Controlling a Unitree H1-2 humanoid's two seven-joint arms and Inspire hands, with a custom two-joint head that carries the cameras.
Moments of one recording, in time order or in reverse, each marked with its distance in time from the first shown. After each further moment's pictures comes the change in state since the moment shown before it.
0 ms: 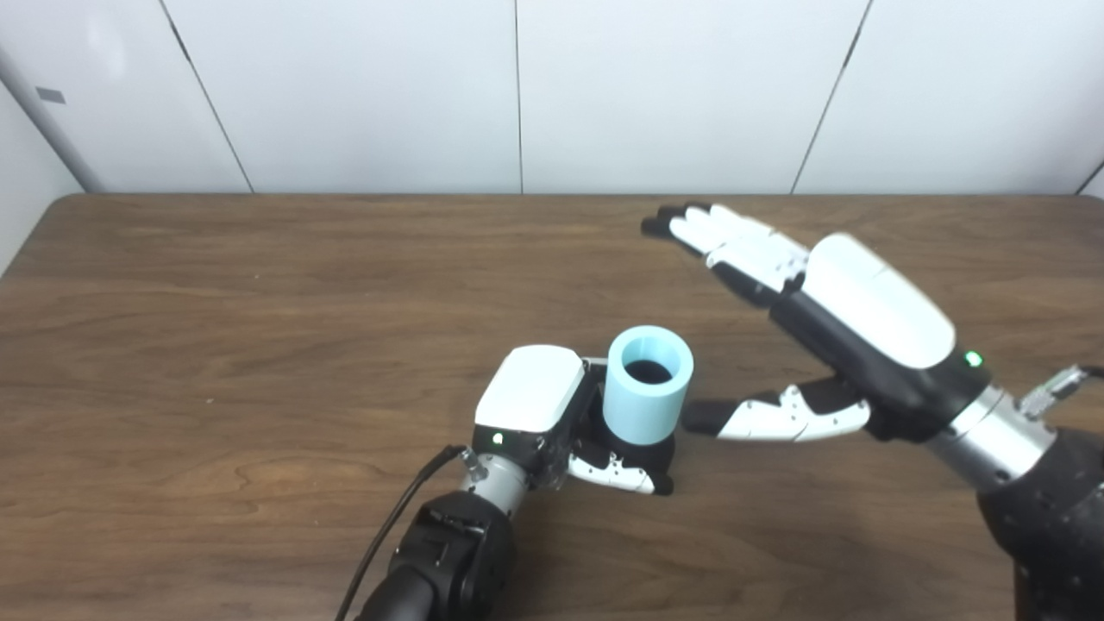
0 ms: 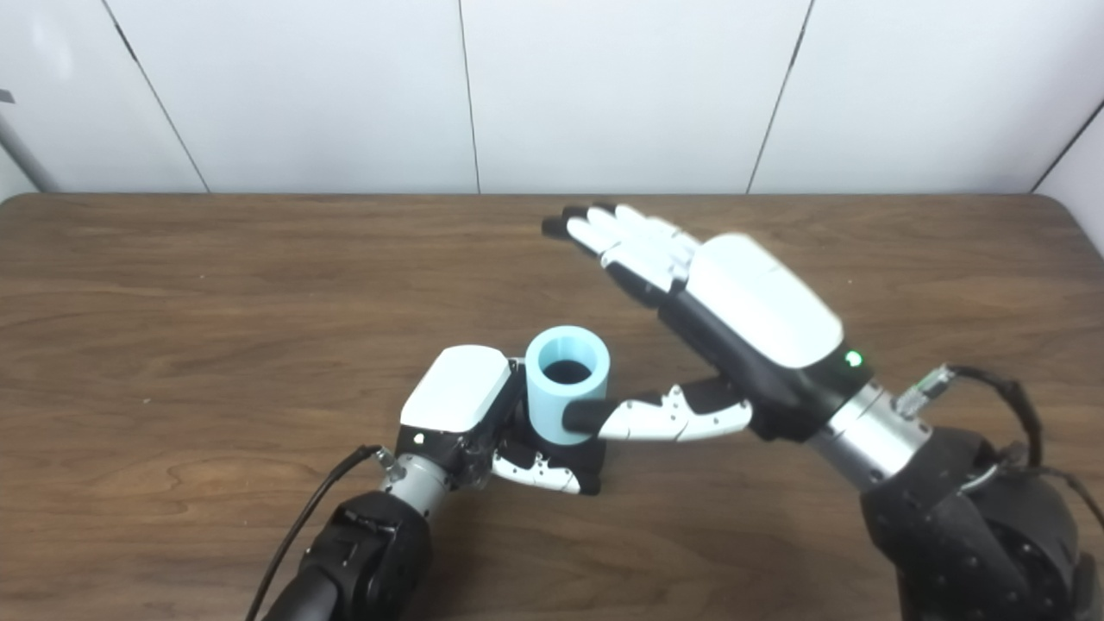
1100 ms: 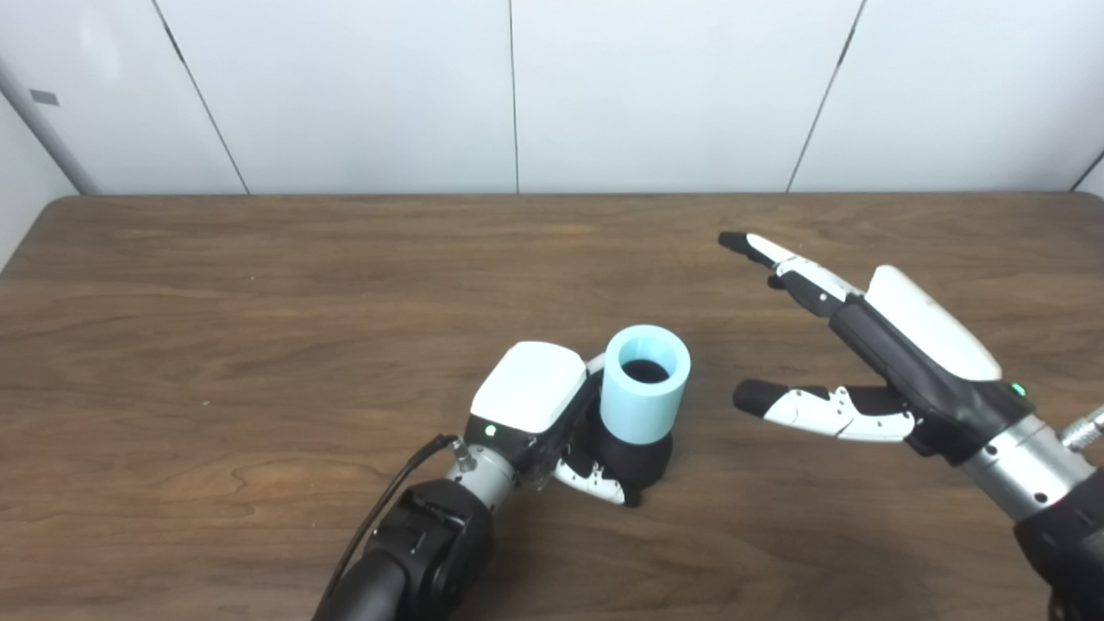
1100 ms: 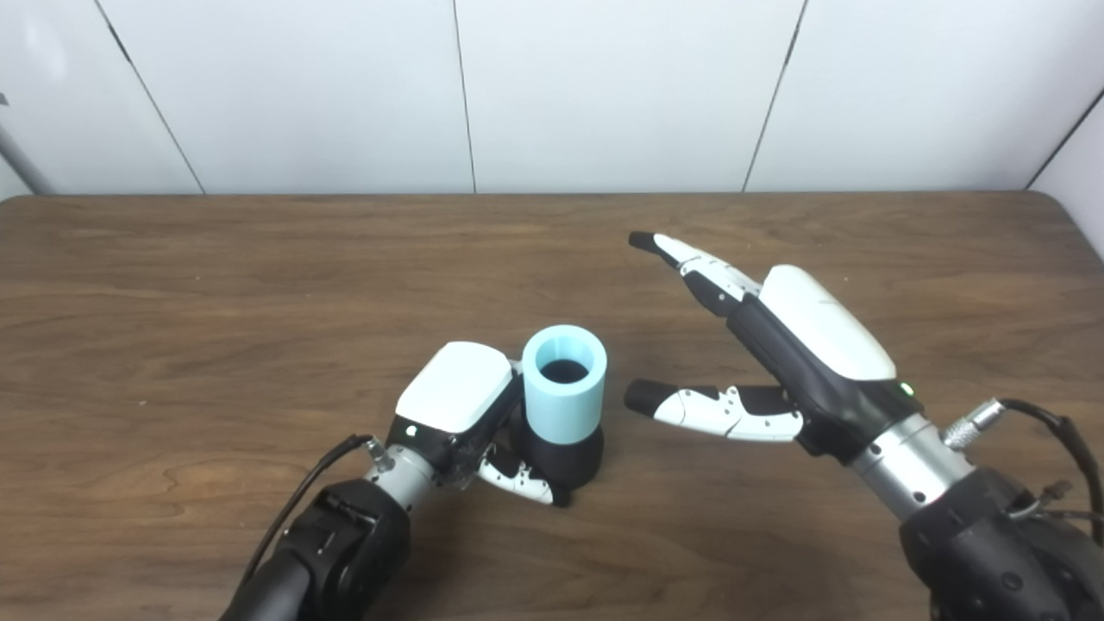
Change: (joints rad) left arm -0.052 0.089 0.006 -0.026 -0.035 -0.108 -0.045; right arm 0.147 -0.018 -0.027 -0.004 0.001 0.195 -0.014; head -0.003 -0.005
